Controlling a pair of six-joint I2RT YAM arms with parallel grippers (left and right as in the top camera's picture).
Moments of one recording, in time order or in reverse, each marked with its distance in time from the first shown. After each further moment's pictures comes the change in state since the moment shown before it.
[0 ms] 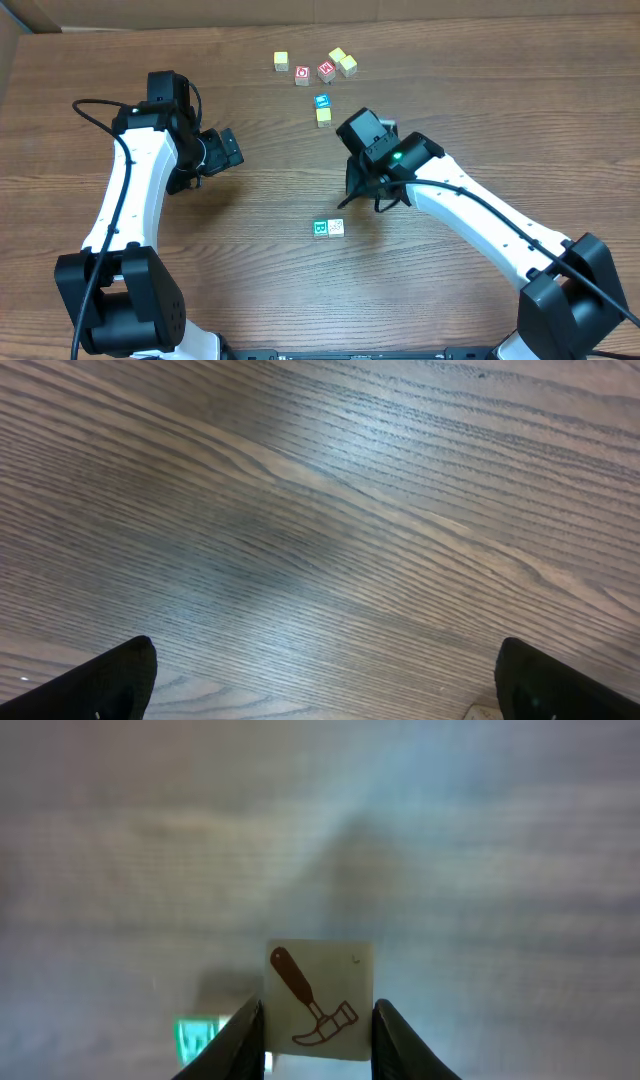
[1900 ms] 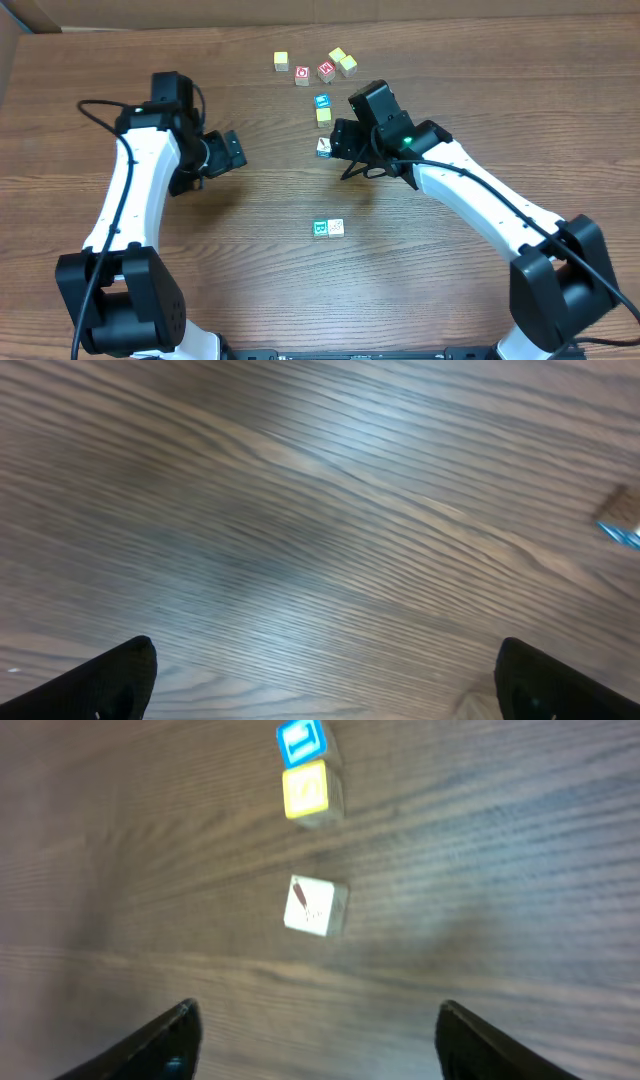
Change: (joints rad) left arm 0.000 0.000 0.000 -0.020 0.010 0.000; right arm -0.090 0.072 0.010 0.395 -0.083 -0.004
